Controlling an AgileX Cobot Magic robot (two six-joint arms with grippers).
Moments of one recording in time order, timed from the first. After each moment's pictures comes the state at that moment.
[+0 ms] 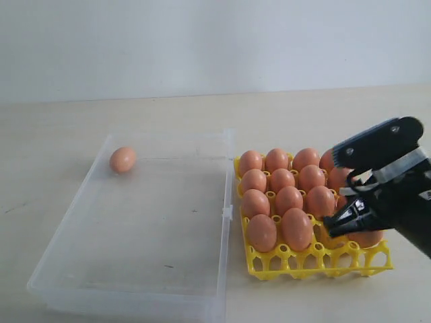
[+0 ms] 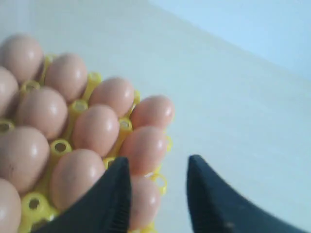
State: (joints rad) left arm 0.04 0.01 0.00 0.10 0.39 0.03; right arm 0.71 1.36 -0.37 1.22 -0.65 -1.19
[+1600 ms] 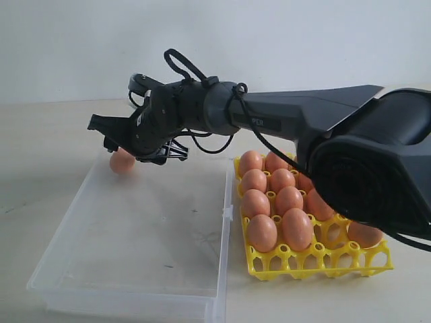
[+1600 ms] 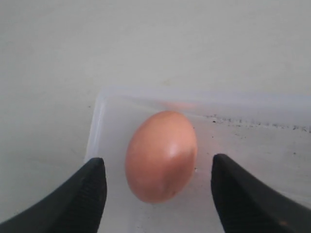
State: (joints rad) left arm 0.04 0.01 0.00 0.10 0.39 0.03; right arm 0.73 2.49 -2.02 0.16 0.46 0.68
